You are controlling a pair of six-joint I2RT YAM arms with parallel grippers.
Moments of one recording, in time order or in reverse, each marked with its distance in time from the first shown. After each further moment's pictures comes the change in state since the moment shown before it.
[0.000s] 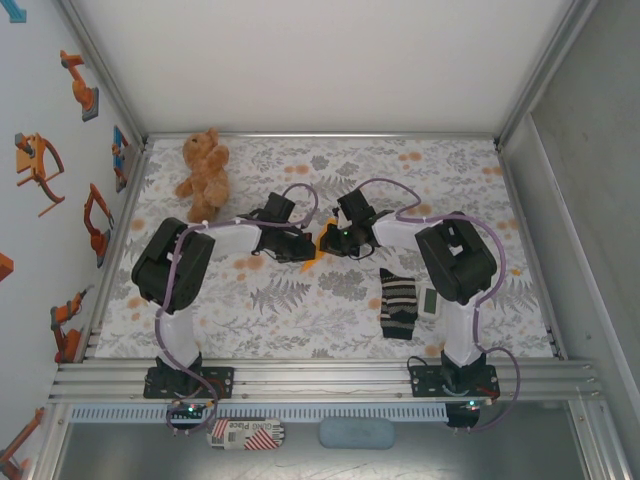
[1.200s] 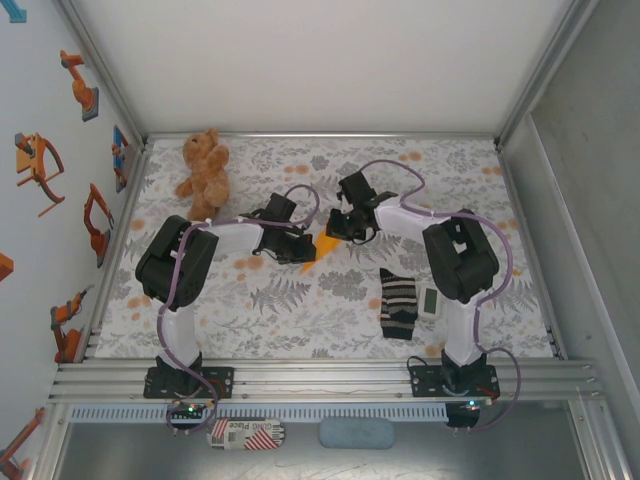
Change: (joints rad) left arm 0.000 0.026 0.019 -0.032 -0.005 0.010; right arm -0.034 0.010 0.183 -0.215 0.128 -0.094
